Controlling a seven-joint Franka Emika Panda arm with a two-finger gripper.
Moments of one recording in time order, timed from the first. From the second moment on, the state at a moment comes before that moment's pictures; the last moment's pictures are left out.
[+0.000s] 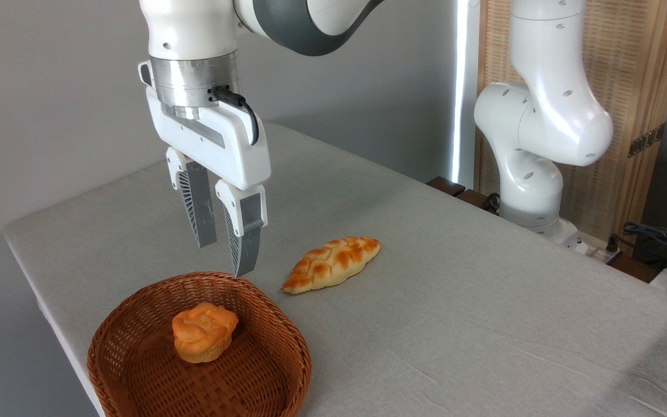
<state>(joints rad) -0.06 0.05 0.00 -1.70 -0.01 1.88 0.69</state>
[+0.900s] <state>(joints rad) -0.07 0.06 -0.01 -1.71 -0.01 1.86 0.69</state>
